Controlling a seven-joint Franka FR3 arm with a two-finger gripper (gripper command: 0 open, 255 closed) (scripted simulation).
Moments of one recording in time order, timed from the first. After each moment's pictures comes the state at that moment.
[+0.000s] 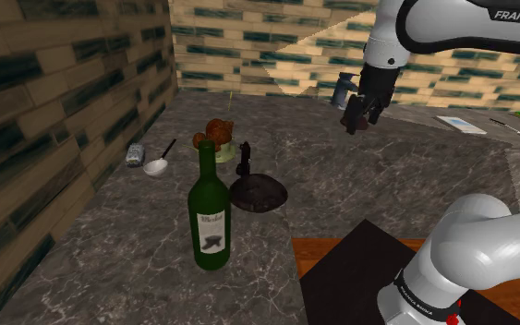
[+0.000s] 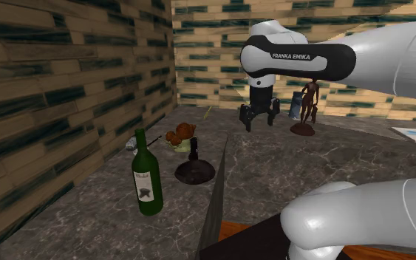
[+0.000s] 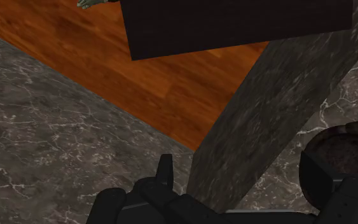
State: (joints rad) arm 0.02 -0.81 -0.01 -2.35 -0.12 1.56 0.11
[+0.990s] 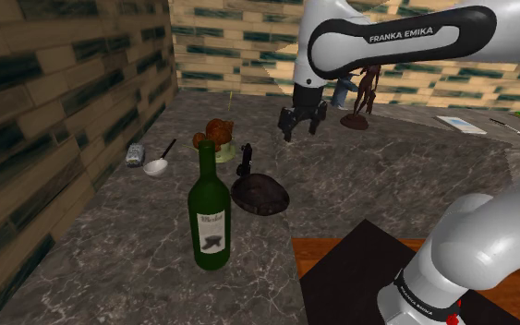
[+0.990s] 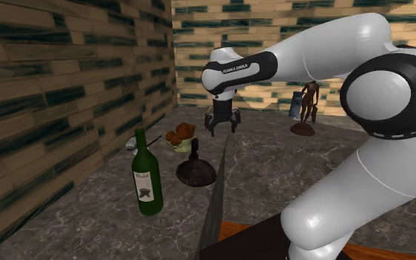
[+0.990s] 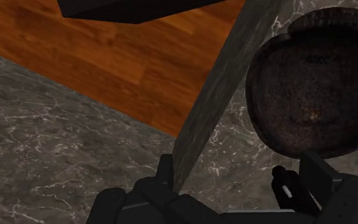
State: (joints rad) arm 0.04 -0.39 0.10 -2.22 -0.05 1.85 0.32
